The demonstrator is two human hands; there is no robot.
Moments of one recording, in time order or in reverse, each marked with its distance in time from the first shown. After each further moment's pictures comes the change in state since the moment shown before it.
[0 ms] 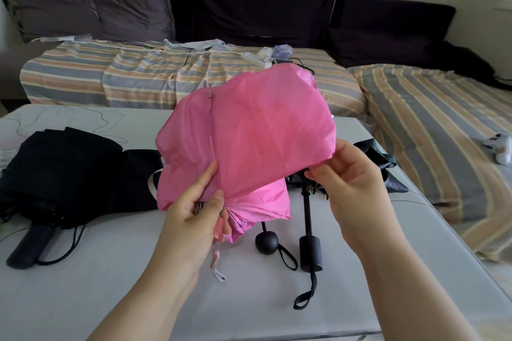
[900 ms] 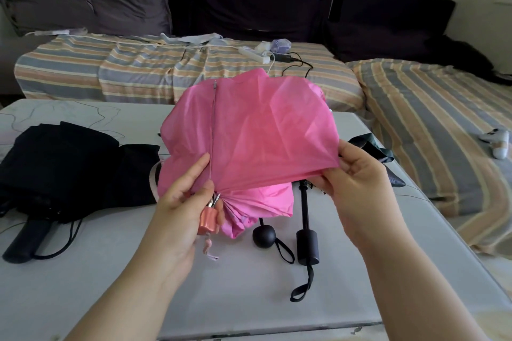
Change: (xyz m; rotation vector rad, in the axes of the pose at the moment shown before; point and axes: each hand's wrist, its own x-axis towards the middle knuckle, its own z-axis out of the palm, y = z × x) left_hand 0.001 0.011 0.000 -0.159 -0.022 -0.089; right_hand -0.002 0.003 -0.007 0.034 0.080 0.137
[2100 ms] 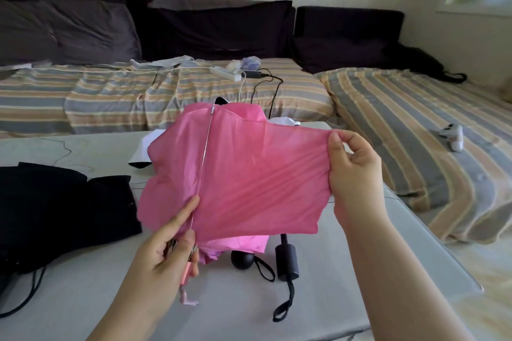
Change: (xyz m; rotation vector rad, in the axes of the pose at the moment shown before) left_hand -0.016 -0.013 -0.008 0.402 -0.181 0.189; right_hand 0.031 -0.007 -0.032 -0.113 0.432 -0.112
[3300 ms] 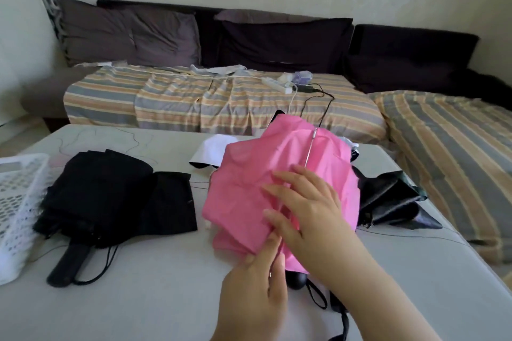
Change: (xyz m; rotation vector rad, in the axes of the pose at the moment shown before) left_hand -0.010 -0.025 0.034 0.528 0.270 0.229; right_hand -0.063 0.011 0.085 -0.787 -0.658 -0.709
